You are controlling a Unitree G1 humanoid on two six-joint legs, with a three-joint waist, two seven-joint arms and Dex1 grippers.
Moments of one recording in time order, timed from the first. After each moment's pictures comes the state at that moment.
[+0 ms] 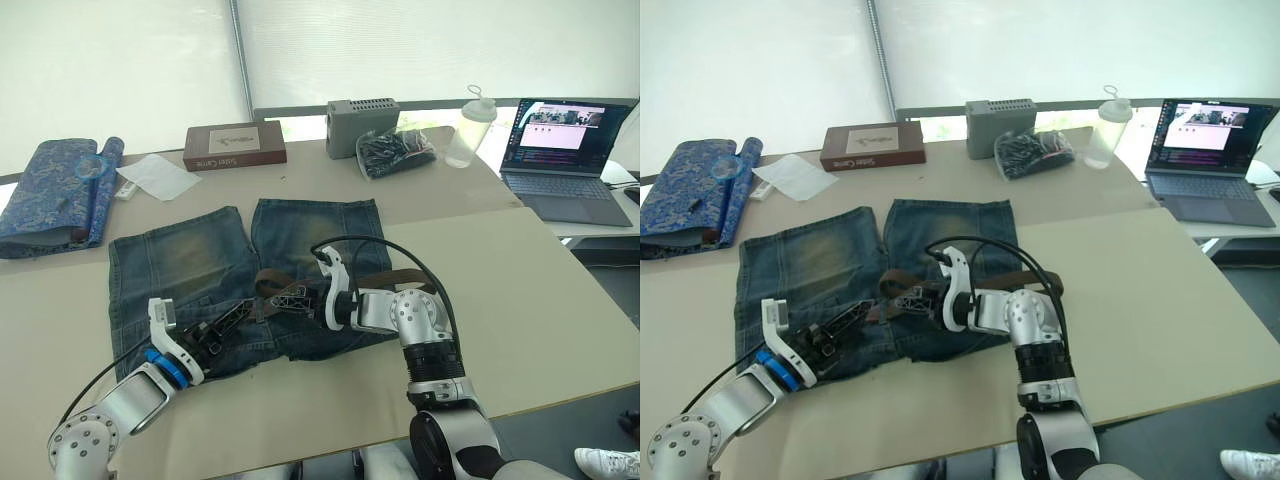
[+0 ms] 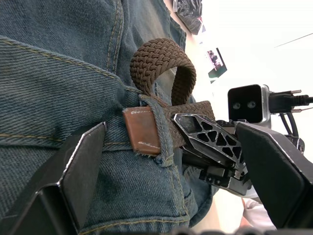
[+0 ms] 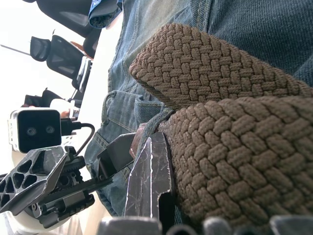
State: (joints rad) left arm 0.11 0.44 0.34 -0.31 -1.54 0.86 -0.07; right arm -0.67 0.10 -0.08 0.21 0.72 1.24 0.30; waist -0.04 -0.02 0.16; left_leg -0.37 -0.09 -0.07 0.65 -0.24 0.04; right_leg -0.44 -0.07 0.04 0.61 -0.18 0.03
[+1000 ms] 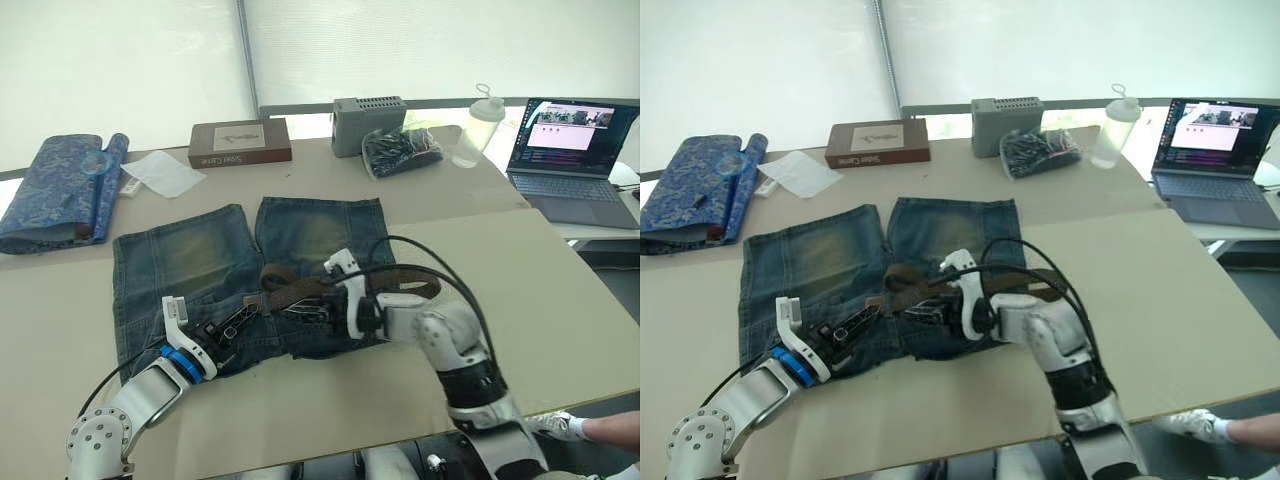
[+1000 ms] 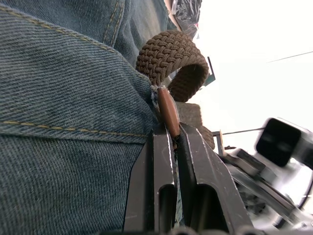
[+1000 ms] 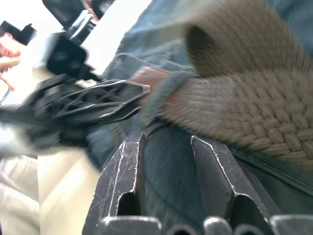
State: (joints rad) left arm 0.08 0.38 0.31 -0.28 -1.65 0.84 0.03; right arm -0.54 -0.23 0.20 -0.19 0.62 1.02 0.63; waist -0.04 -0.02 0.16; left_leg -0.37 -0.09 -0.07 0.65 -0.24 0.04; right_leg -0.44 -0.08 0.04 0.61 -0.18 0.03
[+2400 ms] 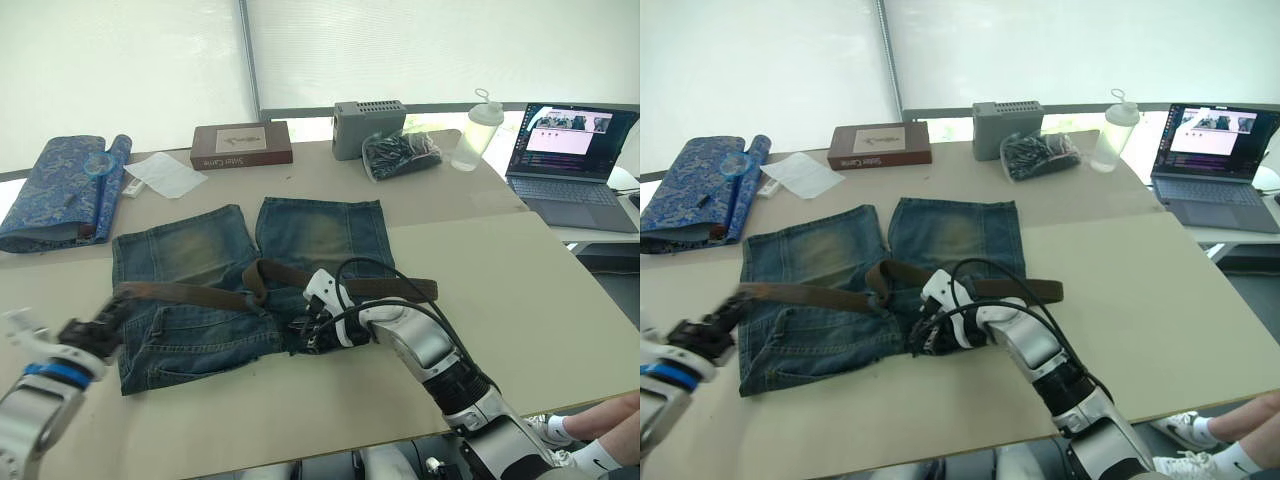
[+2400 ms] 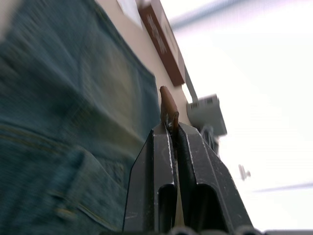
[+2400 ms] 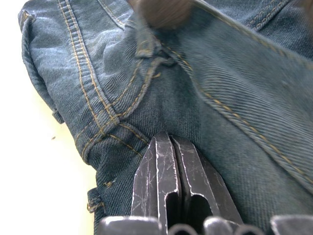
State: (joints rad) left arm 0.22 0.53 0.80 -0.20 -1.88 0.68 0.14; right arm -0.57 -0.22 0.44 0.06 0.22 0.73 0.76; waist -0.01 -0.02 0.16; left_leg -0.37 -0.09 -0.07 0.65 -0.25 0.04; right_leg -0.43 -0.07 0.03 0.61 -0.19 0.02
